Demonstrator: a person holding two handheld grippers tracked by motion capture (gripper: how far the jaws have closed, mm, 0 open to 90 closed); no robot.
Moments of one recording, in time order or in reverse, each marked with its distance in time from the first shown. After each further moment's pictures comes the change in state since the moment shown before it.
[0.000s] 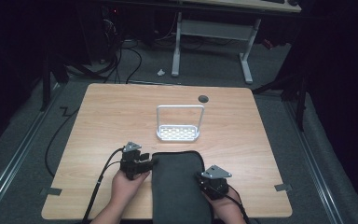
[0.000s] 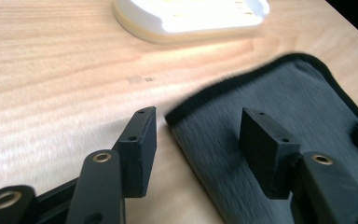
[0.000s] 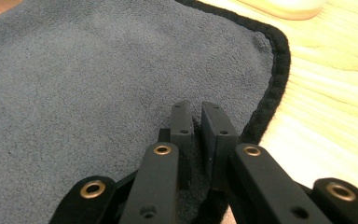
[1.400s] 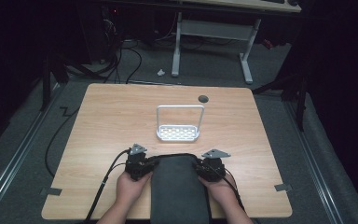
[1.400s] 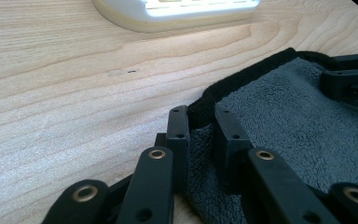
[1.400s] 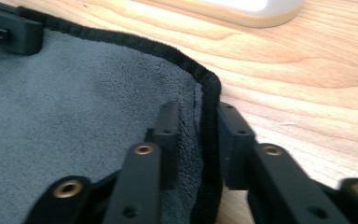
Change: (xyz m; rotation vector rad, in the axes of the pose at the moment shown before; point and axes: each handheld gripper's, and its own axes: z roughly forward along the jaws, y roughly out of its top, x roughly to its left) left arm -0.009 -0.010 0.009 0.014 0.002 0.072; right arm -0.030 0.029 0.032 0.049 0.019 0.184
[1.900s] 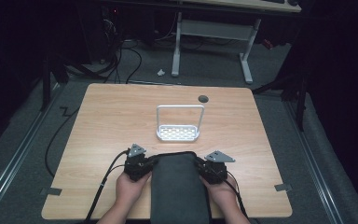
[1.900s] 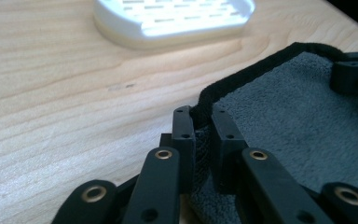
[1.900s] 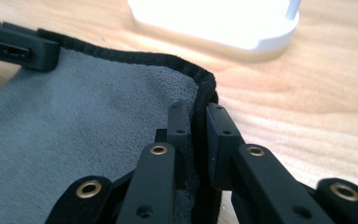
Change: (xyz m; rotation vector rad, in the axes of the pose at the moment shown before) left arm -0.009 0.001 -0.012 -0.086 0.013 0.028; right arm 0.005 -0.002 -0.017 -0.145 -0.007 -0.026
